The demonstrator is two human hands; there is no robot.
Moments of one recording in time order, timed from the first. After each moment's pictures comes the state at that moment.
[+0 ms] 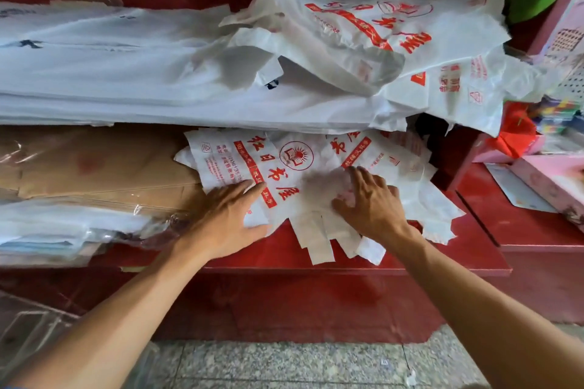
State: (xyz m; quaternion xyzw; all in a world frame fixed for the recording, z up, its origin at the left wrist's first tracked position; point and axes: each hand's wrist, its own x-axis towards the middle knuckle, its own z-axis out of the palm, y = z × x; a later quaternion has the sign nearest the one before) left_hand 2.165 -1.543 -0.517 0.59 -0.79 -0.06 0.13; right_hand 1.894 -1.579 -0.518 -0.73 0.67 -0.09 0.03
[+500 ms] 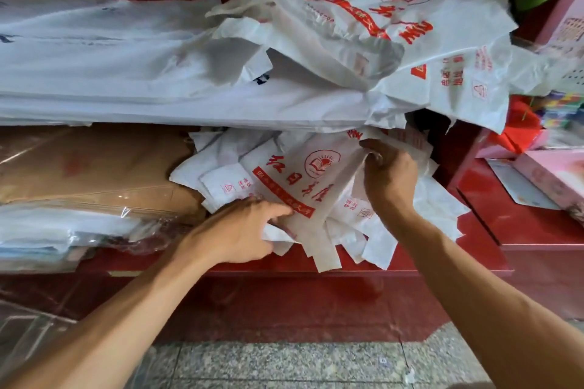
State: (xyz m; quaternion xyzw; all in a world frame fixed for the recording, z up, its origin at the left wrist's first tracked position) left_hand 2.130 -1.535 -0.488 0.53 -0.83 -0.15 0.07; right_hand 1.891 -1.595 -0.489 -0.55 0.66 -0.50 0.10
